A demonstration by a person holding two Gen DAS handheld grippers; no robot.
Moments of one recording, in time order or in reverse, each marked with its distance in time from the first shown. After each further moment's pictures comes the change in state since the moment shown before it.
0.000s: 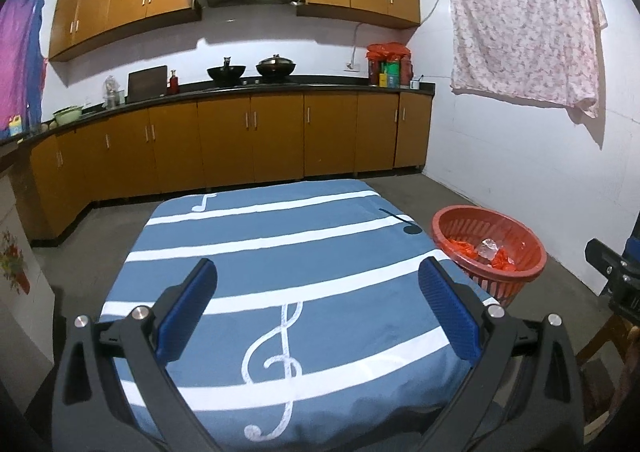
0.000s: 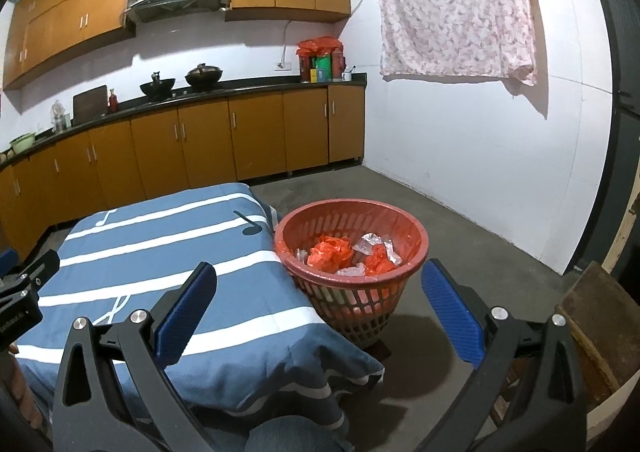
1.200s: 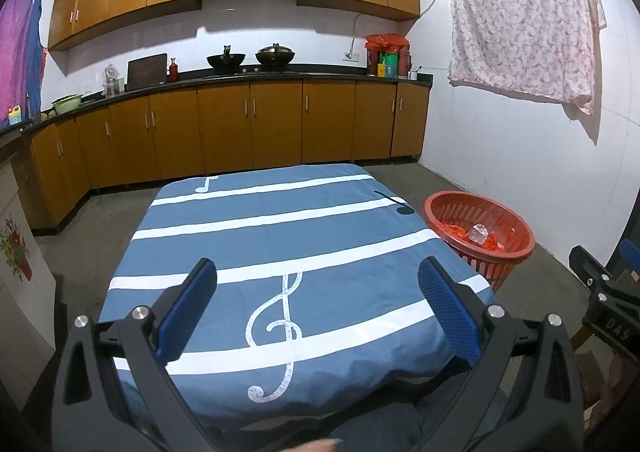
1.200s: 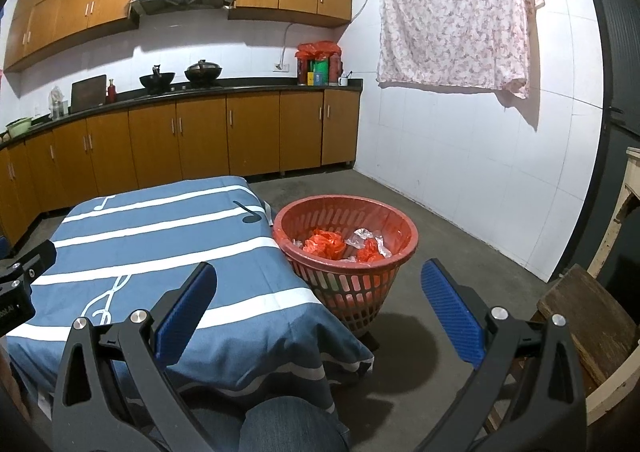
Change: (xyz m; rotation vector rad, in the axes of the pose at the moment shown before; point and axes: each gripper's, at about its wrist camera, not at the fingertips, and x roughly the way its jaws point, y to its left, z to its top) left arm -0.026 0.001 -0.016 -0.009 0.039 -0.008; right arm -0.025 0.013 -0.020 -0.044 -0.016 -0.040
